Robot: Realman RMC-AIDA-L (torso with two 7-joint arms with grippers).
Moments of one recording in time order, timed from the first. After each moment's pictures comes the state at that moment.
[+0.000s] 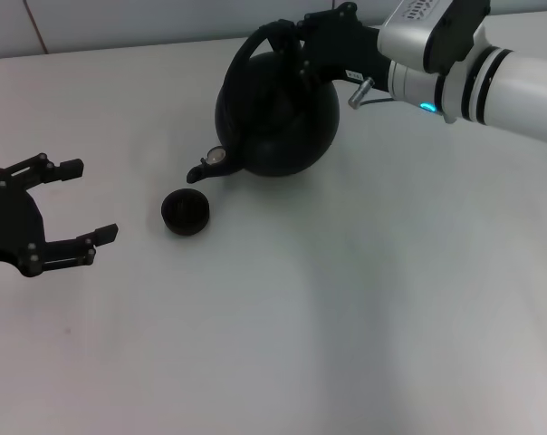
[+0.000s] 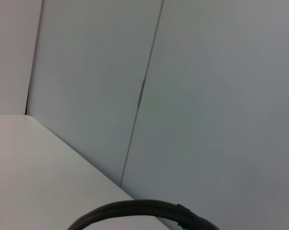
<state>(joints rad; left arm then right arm) -0.36 -2.00 0.86 0.76 1.79 1.54 -0.99 0.60 2.09 -1.40 -0.69 -1.24 -0.67 1.01</state>
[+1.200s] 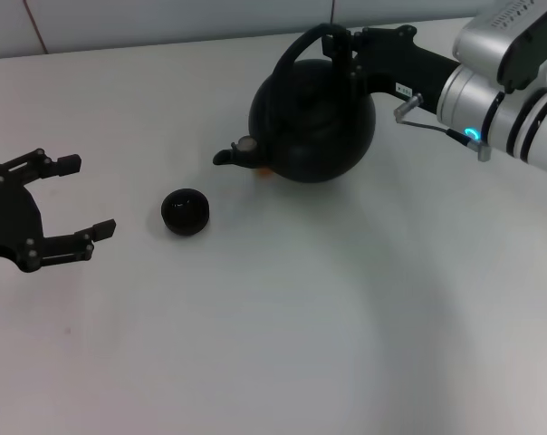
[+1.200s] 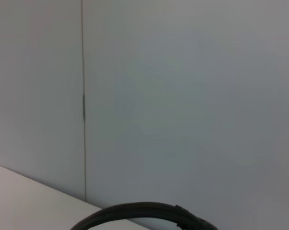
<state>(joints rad) -0.36 -2.00 0.86 0.78 1.79 1.54 -0.99 0.45 2.09 -1.41 -0.71 -1.02 -0.69 1.01</state>
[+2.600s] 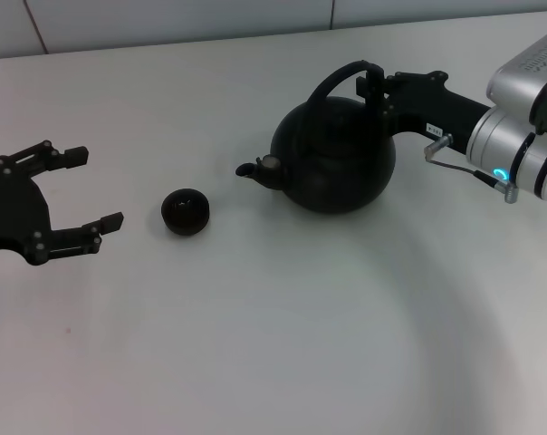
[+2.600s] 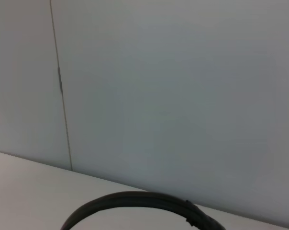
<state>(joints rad) -0.37 -2.02 0.86 0.80 1.79 1.53 -1.00 0.38 2.09 -1.40 -0.66 -1.00 -0.72 1.01</state>
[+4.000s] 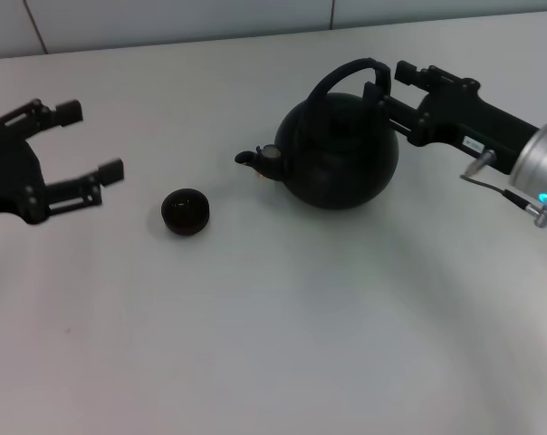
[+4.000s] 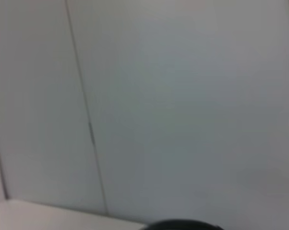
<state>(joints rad) -0.36 -2.06 0.81 0.84 1.69 1.59 -1.15 0.27 2.09 -1.29 -0.68 -1.00 -1.01 1.02</state>
